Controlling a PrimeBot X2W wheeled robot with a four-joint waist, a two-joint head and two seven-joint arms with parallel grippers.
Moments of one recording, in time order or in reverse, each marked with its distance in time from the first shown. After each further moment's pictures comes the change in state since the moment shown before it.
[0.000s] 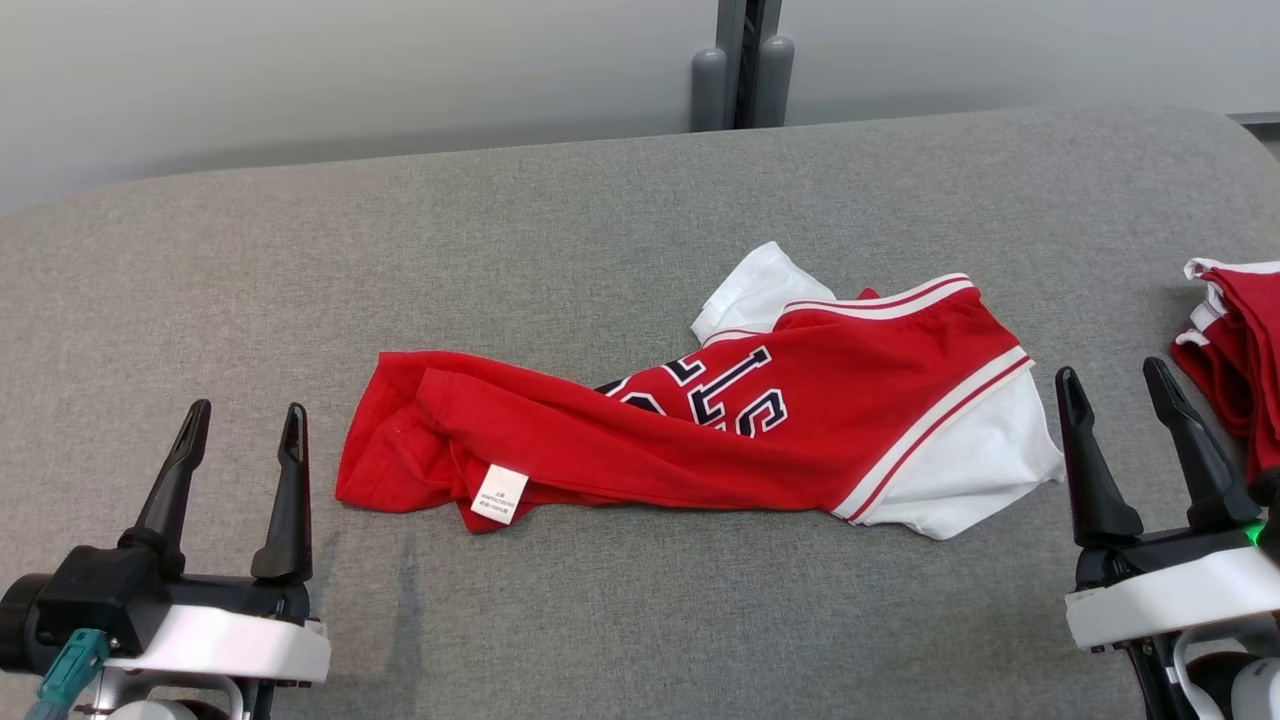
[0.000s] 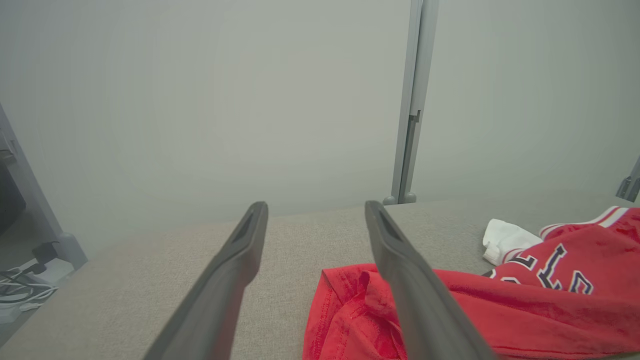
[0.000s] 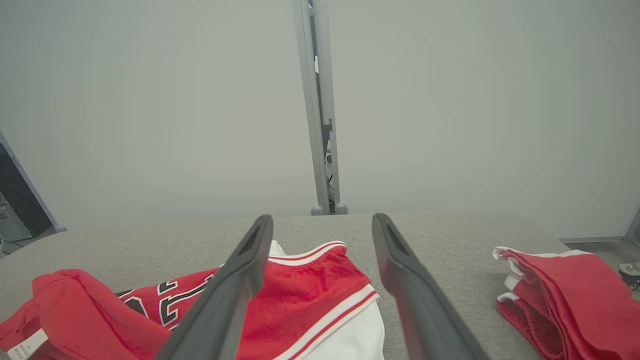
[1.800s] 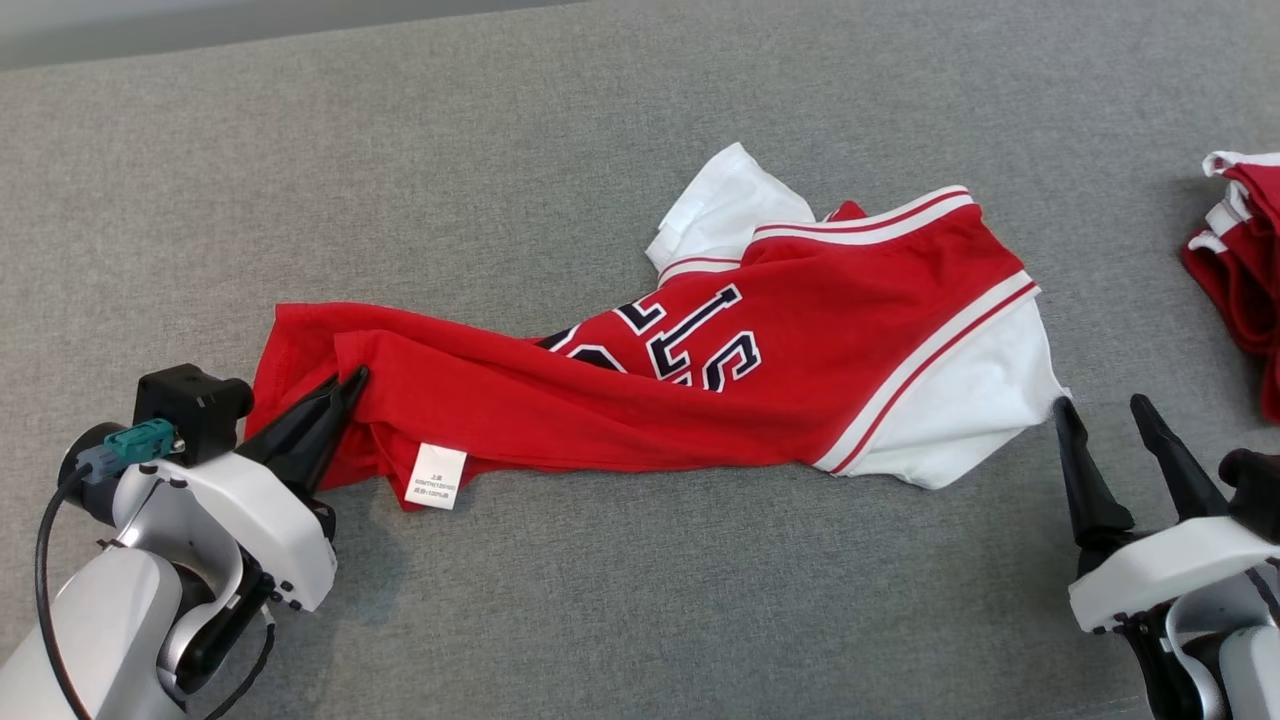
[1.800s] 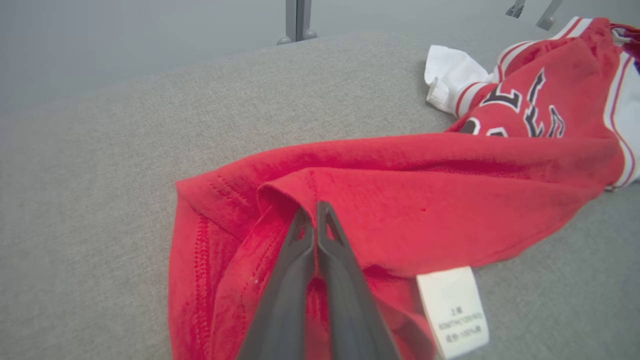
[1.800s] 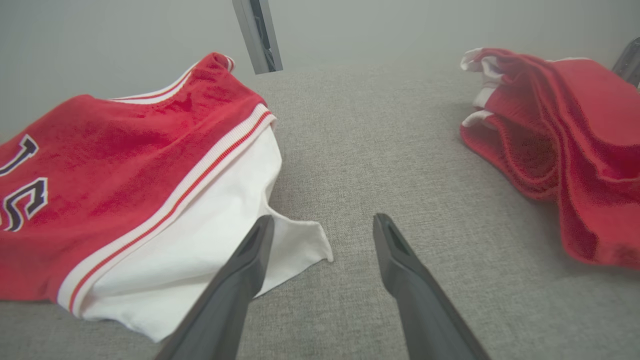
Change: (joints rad) left arm -0.334 0.179 -0.281 0.242 -0.235 -0.256 0.302; right arm -0.085 -0.050 -0.001 0.290 0.073 0.000 0.006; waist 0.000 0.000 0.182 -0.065
